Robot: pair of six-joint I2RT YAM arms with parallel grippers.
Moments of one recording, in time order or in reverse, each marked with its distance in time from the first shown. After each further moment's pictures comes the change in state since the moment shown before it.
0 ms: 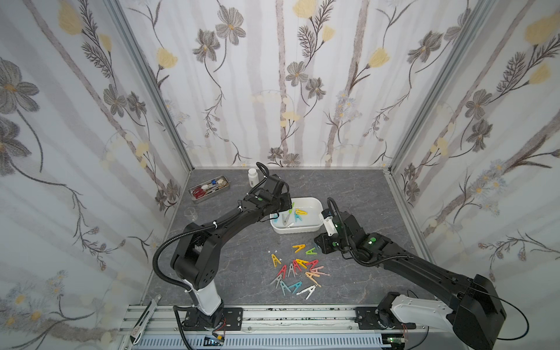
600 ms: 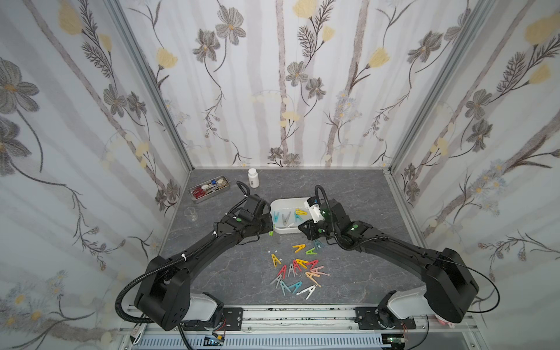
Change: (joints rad) left arm 0.040 -0.410 -0.365 -0.105 0.006 -0.034; right arm -0.020 0.232 0.159 0.194 -0.109 -0.050
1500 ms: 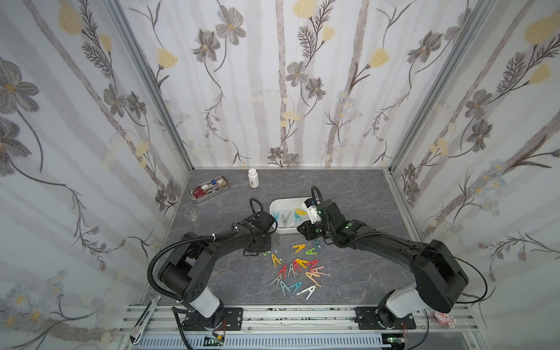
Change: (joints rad) left arm -0.060 0.224 -0.142 -0.097 -0.171 0.132; right arm -0.013 0.124 0.021 0.061 -0.027 -0.003
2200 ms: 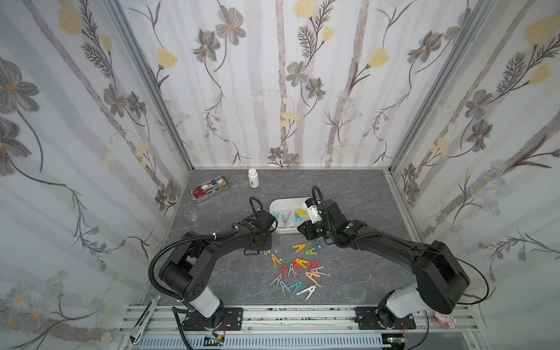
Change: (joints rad) left arm 0.002 0.011 -0.005 0.056 -0.011 0.006; right arm -0.001 -0.010 0.000 -0.008 0.004 0.000
